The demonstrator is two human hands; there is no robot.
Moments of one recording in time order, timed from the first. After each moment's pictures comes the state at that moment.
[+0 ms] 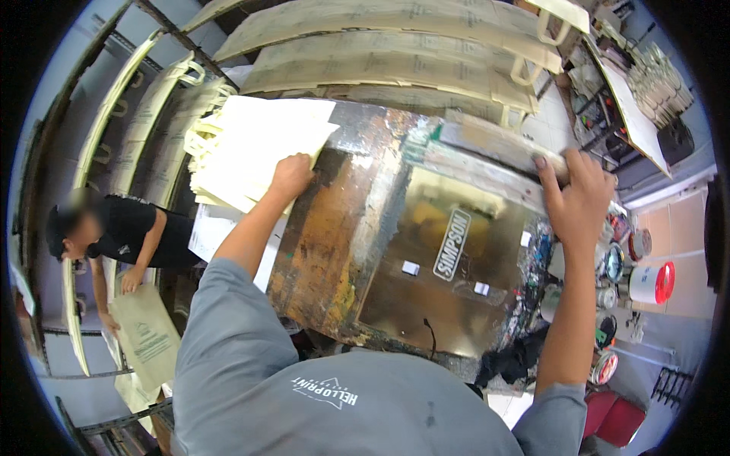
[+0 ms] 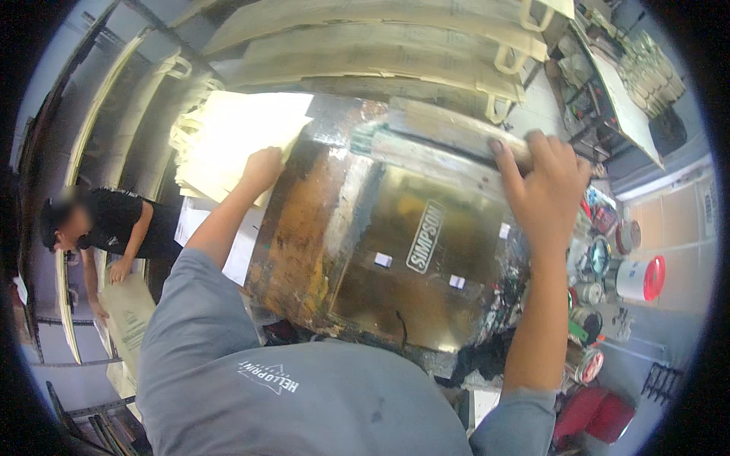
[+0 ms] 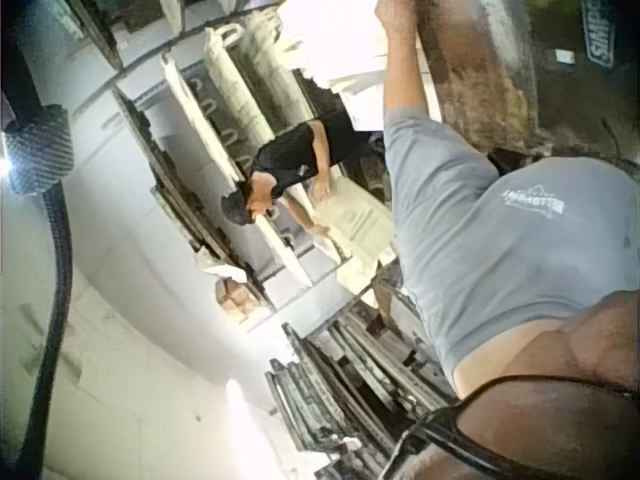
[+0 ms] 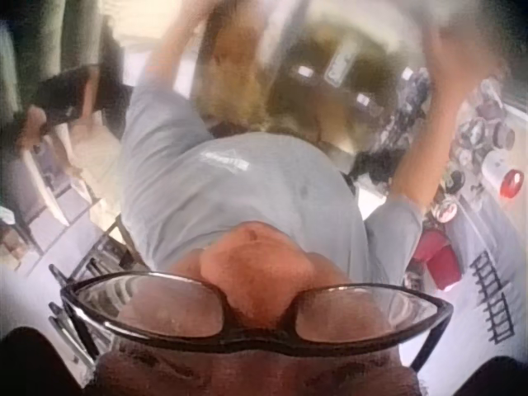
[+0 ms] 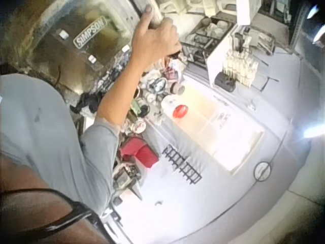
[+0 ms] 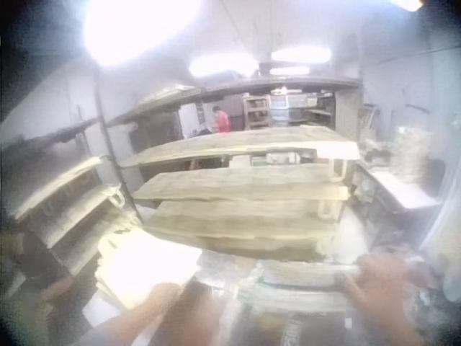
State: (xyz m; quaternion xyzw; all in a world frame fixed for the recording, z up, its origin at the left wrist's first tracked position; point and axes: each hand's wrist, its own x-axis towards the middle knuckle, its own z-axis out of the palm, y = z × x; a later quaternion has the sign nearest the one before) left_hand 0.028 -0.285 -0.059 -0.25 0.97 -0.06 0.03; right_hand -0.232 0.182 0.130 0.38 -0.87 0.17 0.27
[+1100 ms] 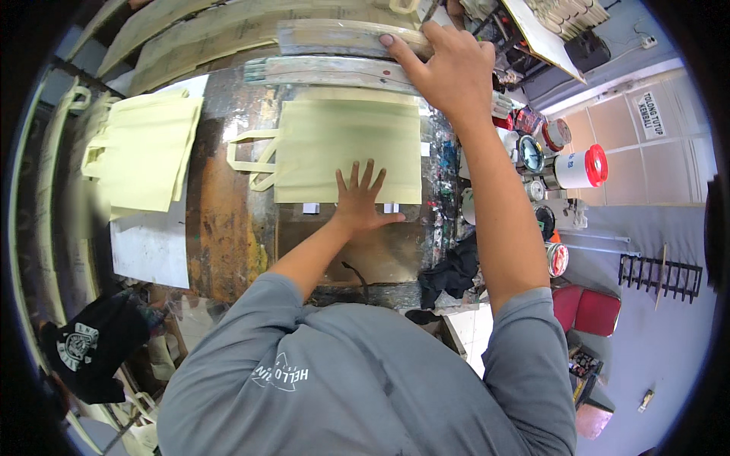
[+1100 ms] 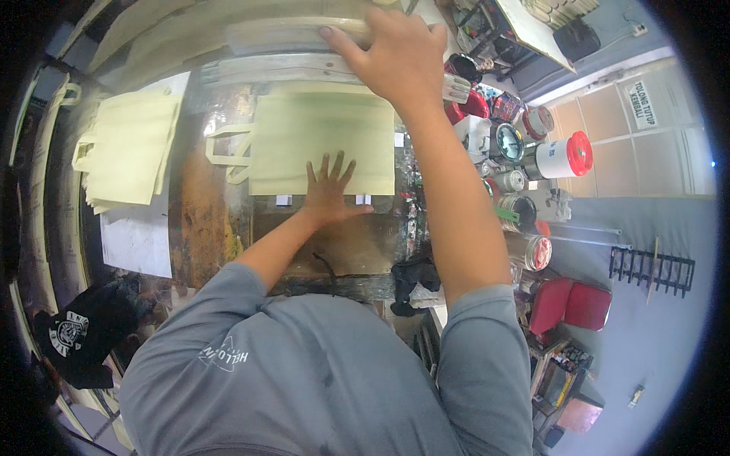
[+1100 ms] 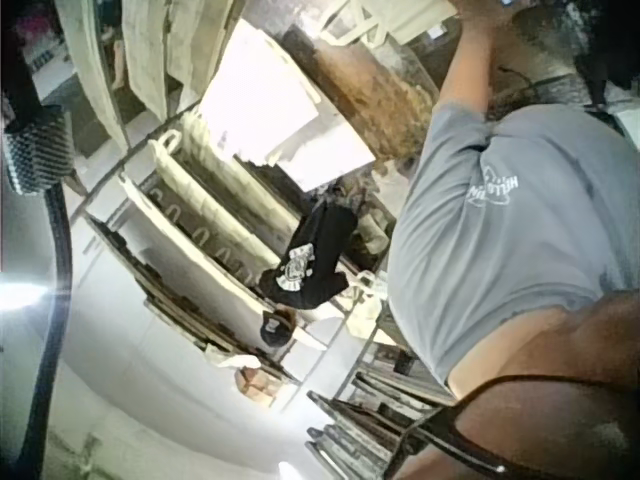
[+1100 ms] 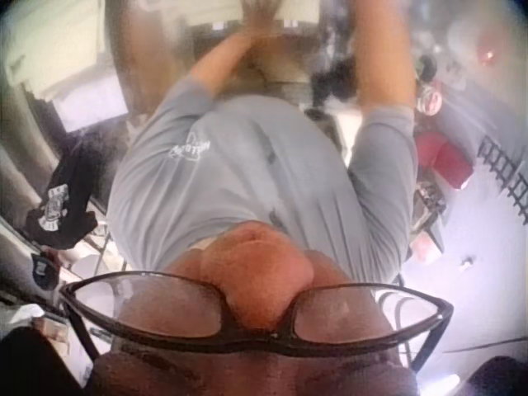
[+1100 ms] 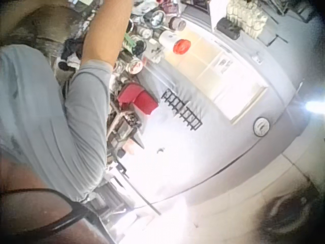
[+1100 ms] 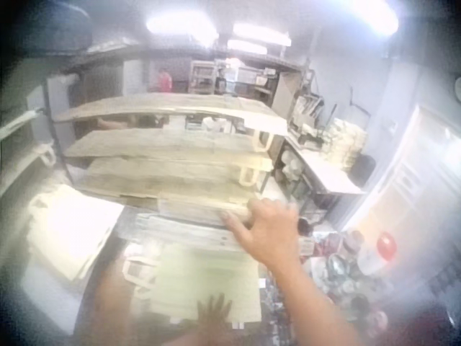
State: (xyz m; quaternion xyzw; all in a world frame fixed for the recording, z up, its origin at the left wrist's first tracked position) left_hand -0.050 0.131 -0.145 -0.05 0.98 0.17 0.03; right_hand -0.246 0.180 0.120 0.39 -0.85 0.17 0.31
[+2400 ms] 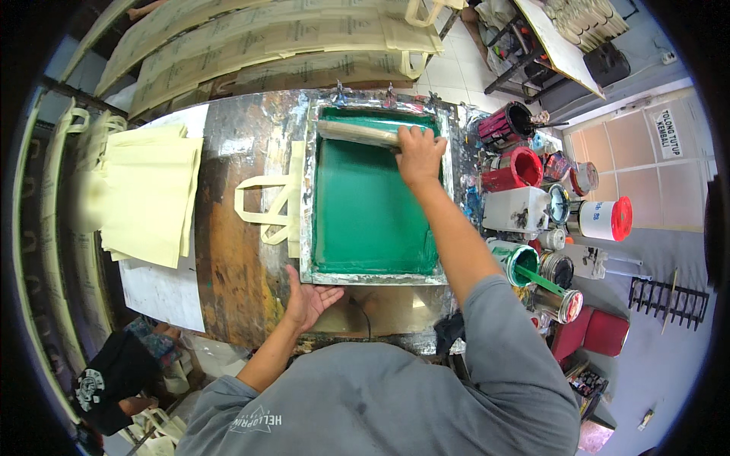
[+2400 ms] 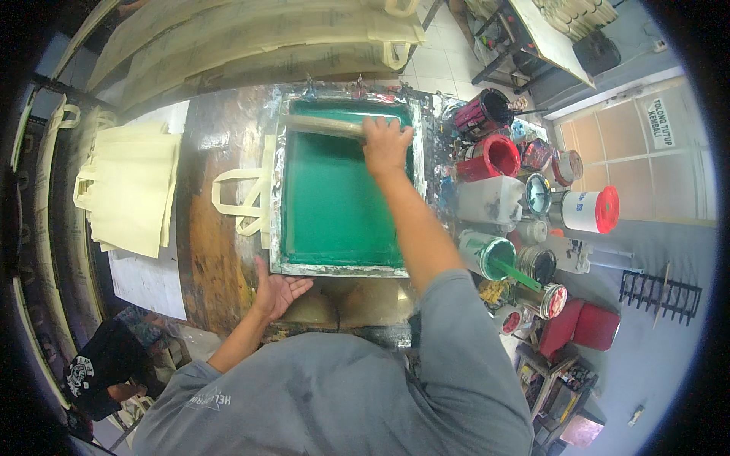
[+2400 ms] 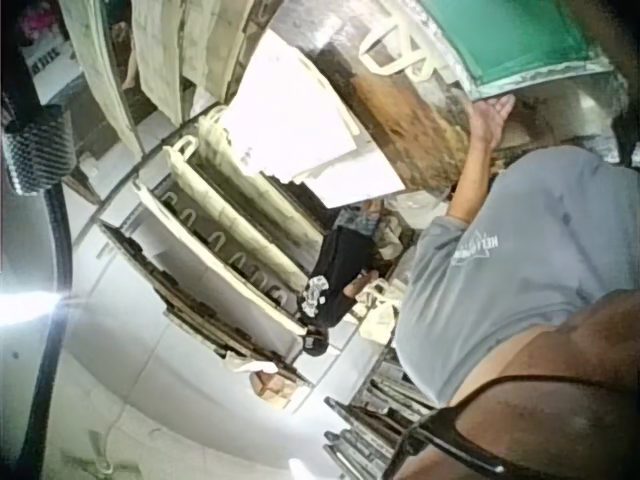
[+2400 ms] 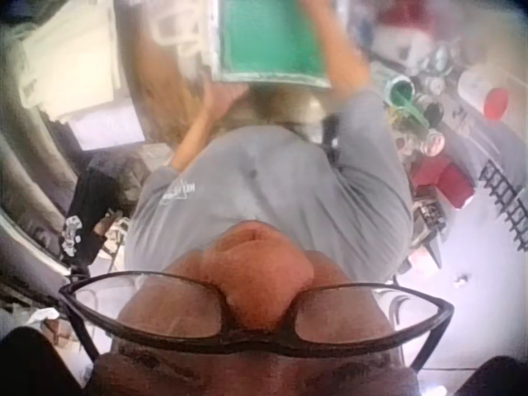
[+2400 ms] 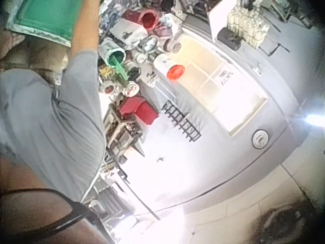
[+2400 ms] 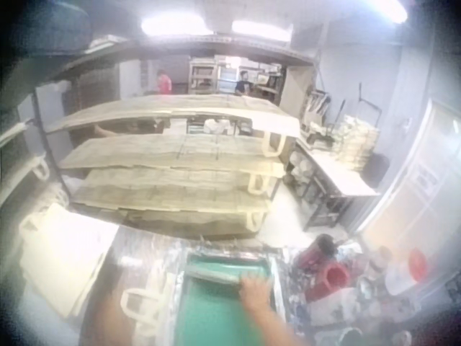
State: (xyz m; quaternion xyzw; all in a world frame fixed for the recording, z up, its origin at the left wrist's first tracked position) left_hand 0.076 0.025 -0.148 -0.39 0.25 0.89 0.07; right_hand -0.315 0.129 -0.150 0.34 -0.93 0.06 0.15
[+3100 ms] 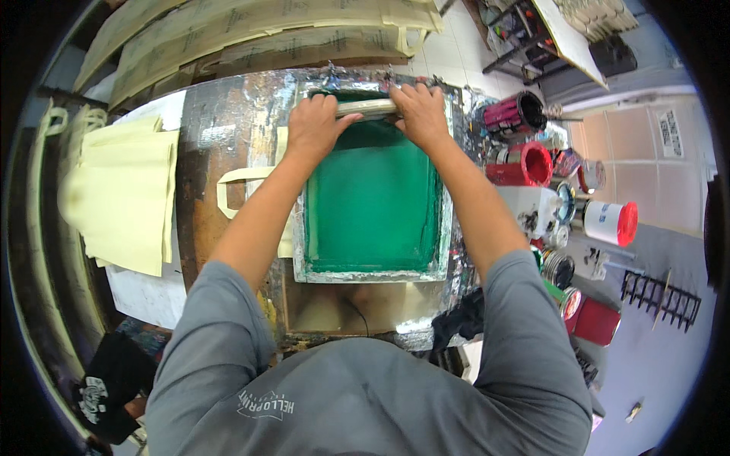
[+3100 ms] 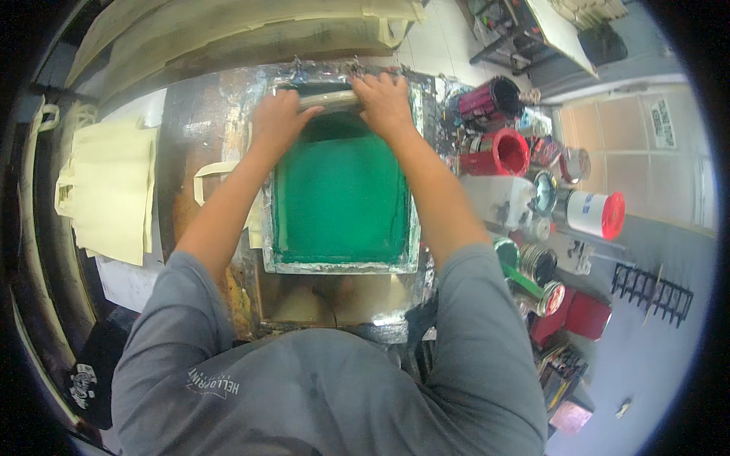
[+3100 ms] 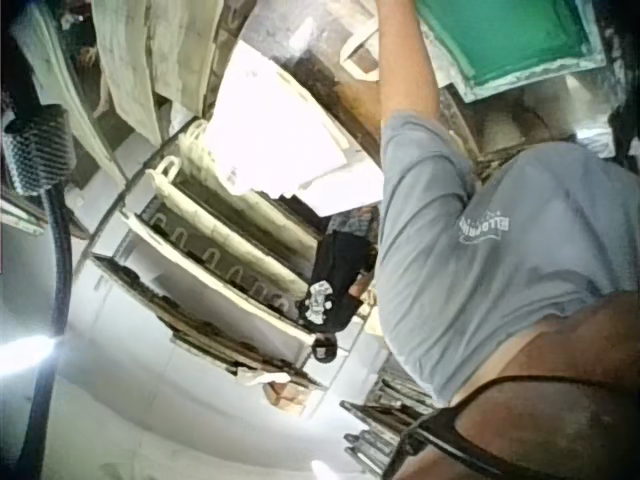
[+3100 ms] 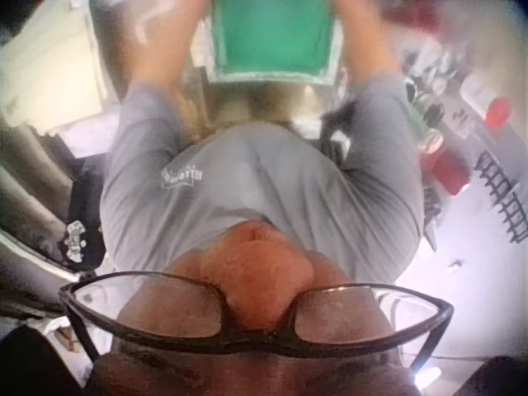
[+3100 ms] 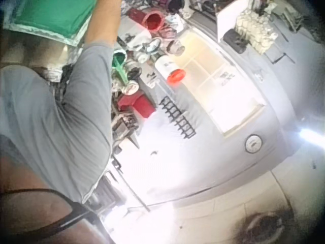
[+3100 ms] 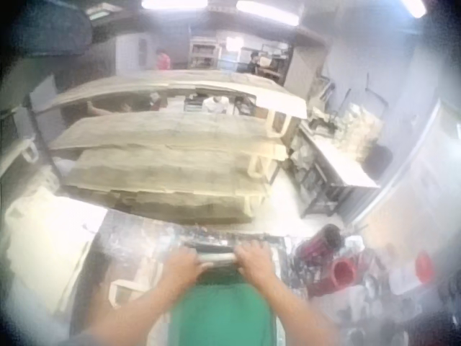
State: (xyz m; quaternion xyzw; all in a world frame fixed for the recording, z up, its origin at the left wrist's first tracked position) left_hand -0.244 -0.098 -0.156 -0.10 0.97 0.08 -0.20; right_hand -0.385 0.109 -0.141 0.47 -0.88 0.01 0.09
